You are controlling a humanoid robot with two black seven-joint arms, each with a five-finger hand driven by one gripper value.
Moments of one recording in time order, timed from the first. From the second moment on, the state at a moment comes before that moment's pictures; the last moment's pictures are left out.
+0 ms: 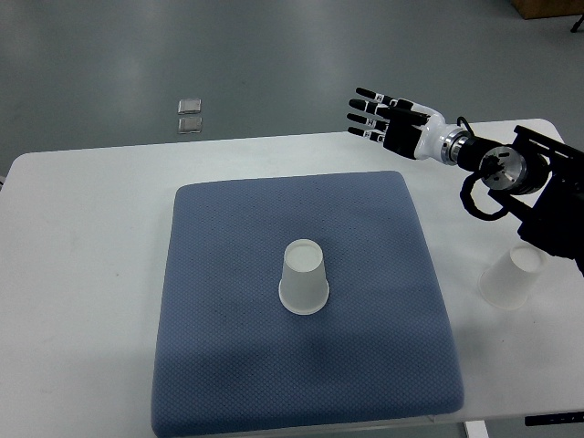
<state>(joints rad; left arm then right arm) 0.02 0.00 -0.02 -0.17 0.12 -0.03 0.10 1.01 -0.26 0.35 0.59 0.29 0.32 -0.04</state>
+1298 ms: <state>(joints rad) 0.02 0.00 -0.01 -0.16 0.12 -0.02 0.10 1.04 -0.31 0.33 0.60 0.19 0.35 -0.04</state>
